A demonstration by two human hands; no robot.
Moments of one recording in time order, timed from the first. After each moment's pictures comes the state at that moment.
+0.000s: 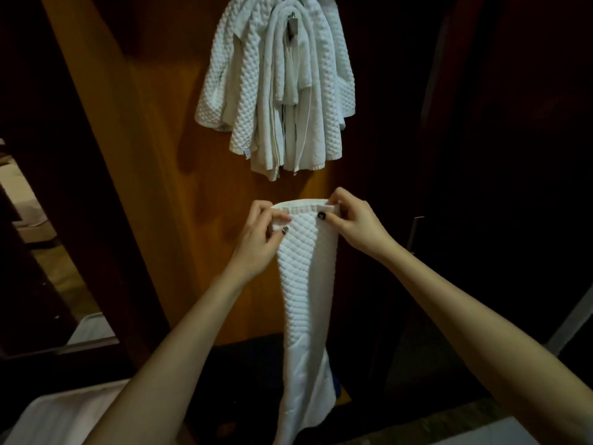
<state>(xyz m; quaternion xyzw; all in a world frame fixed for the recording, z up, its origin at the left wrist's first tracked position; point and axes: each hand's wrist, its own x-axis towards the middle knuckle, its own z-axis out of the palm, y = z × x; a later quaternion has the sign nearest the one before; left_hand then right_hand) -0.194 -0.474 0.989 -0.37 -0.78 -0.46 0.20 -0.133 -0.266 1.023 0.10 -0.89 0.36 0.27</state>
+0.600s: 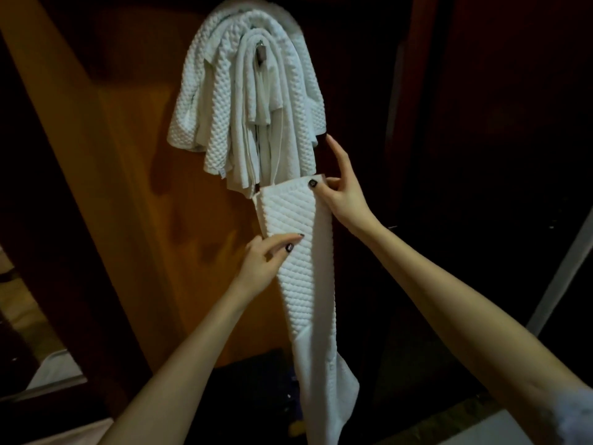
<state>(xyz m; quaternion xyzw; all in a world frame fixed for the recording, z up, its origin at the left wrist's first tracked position) -0.187 -0.439 0.985 -0.41 -0.76 -0.47 0.18 -0.142 -0.258 1.077 0.12 -0.77 0.54 0.33</state>
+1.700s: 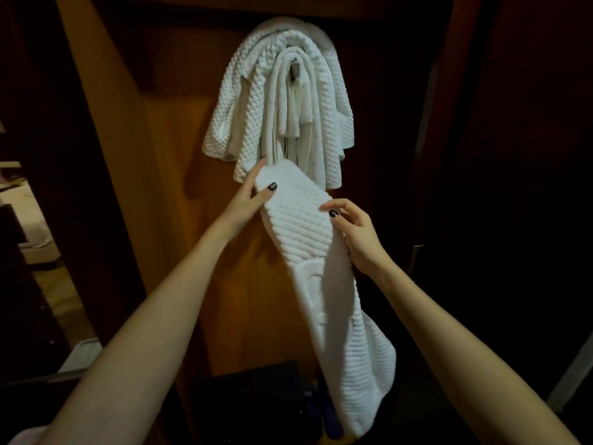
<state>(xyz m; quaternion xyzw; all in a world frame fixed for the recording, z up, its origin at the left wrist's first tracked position) -0.256 -0.472 1.078 -0.37 -0.68 -0.64 0.03 -0.146 -0.271 1.043 0.13 -0.72 0.63 0.27</state>
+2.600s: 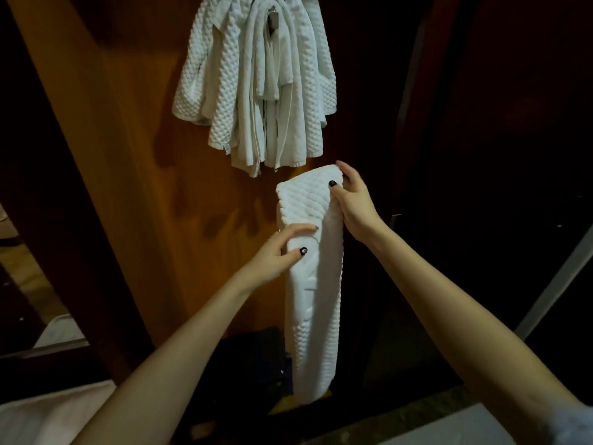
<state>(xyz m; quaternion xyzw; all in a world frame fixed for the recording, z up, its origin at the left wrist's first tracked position) -0.178 -0.427 0.967 -0.47 -0.70 -0.53 -0.01 -0.147 -0.246 1.038 0.00 -0.70 0.68 0.24</state>
